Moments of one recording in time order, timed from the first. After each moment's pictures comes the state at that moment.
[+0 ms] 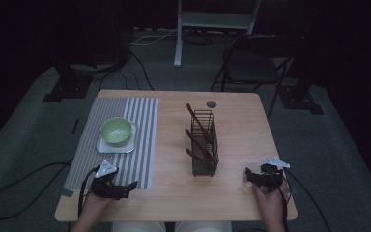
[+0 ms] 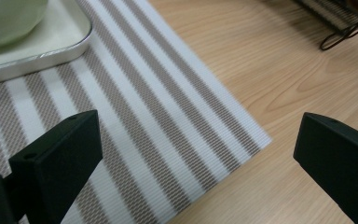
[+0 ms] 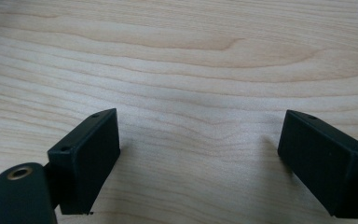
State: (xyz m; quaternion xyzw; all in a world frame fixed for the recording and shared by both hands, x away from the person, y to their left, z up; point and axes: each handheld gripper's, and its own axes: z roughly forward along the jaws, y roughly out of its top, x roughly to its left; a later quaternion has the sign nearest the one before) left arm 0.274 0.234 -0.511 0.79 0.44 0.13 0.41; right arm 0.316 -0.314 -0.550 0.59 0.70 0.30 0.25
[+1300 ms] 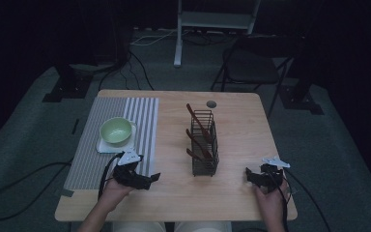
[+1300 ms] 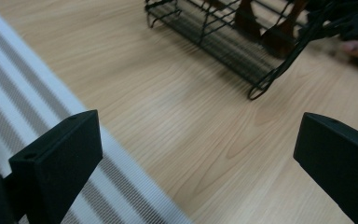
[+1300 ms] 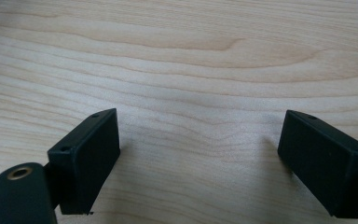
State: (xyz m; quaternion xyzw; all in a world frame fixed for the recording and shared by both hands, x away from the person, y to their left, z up) left arm 0.299 0.168 -0.469 0.82 0.35 0.11 0.45; right arm 0.316 -0.314 -0.550 0.59 0.70 0.31 0.25
